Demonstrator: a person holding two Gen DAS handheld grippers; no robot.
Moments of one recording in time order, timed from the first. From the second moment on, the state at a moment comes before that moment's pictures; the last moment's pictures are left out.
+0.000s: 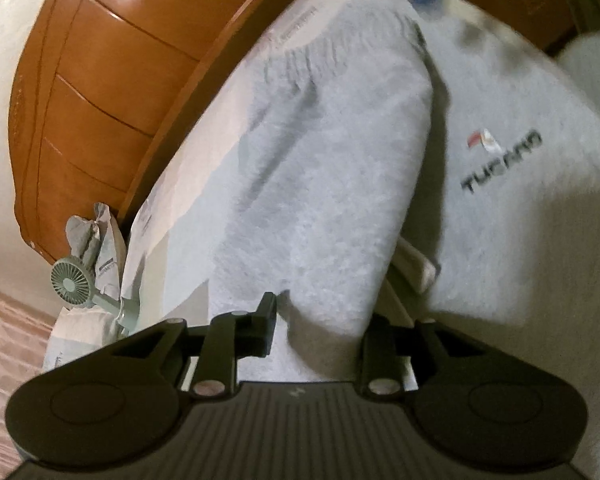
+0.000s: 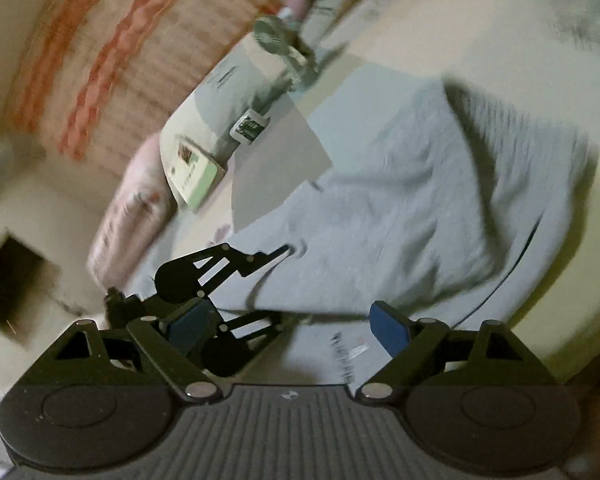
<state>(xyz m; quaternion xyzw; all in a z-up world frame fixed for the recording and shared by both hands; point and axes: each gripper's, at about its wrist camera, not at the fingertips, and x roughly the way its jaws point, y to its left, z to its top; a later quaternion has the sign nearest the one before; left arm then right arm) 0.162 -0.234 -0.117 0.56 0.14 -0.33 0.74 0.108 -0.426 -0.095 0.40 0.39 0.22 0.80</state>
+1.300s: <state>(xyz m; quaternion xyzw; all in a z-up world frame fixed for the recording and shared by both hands) 0.143 -0.145 -0.149 0.64 0.09 -0.20 0.74 0.096 -0.427 -0.187 0.52 0.24 0.03 0.82</state>
